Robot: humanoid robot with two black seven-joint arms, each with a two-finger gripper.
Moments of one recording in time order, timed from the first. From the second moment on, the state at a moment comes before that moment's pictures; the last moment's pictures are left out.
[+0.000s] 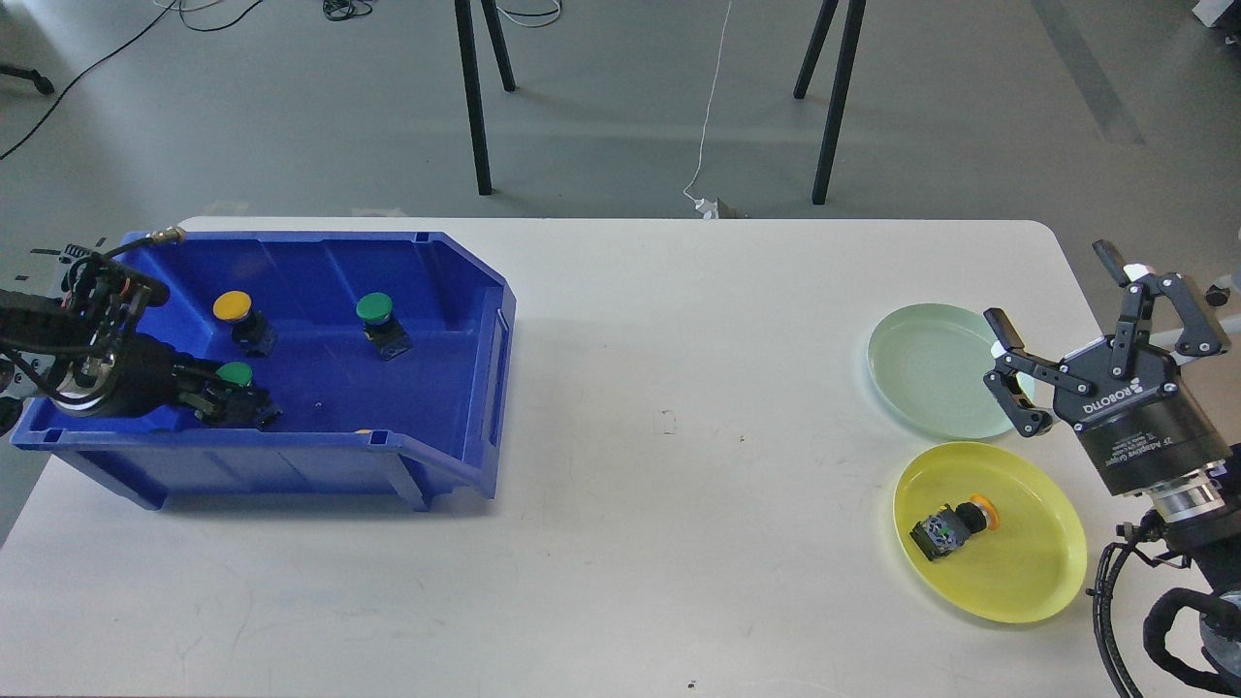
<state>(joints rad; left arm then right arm) -0.79 0.83 -0.42 -0.90 2.08 -0.49 -0.49 -0.10 -0.65 1.18 1.54 -0.29 0.35 0.49</state>
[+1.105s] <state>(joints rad) -0.75 0.55 -0.51 -1.20 0.91 -0.49 -0.49 0.08 -0.64 1.04 1.55 -0.63 0.13 0.49</state>
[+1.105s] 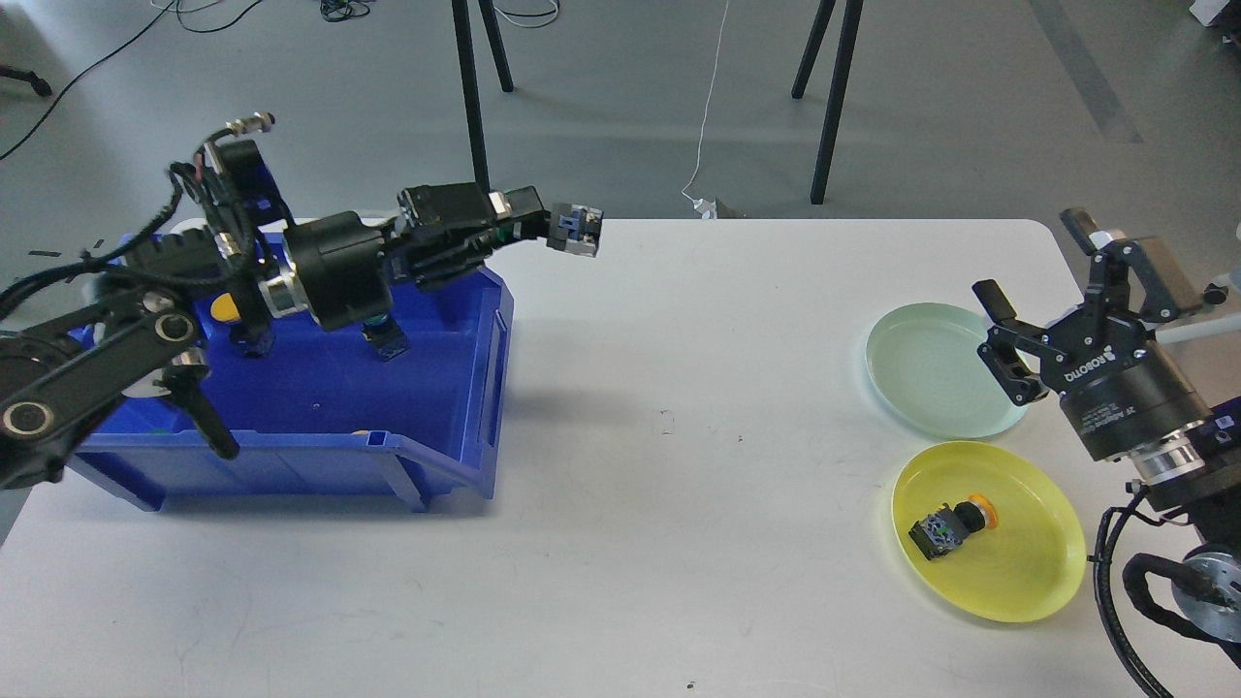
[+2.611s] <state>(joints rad) -0.69 0.45 -0.51 -1.16 0.82 -0.49 -0.49 0.55 -0.25 0.43 1.38 -0.72 -0.15 0.49</state>
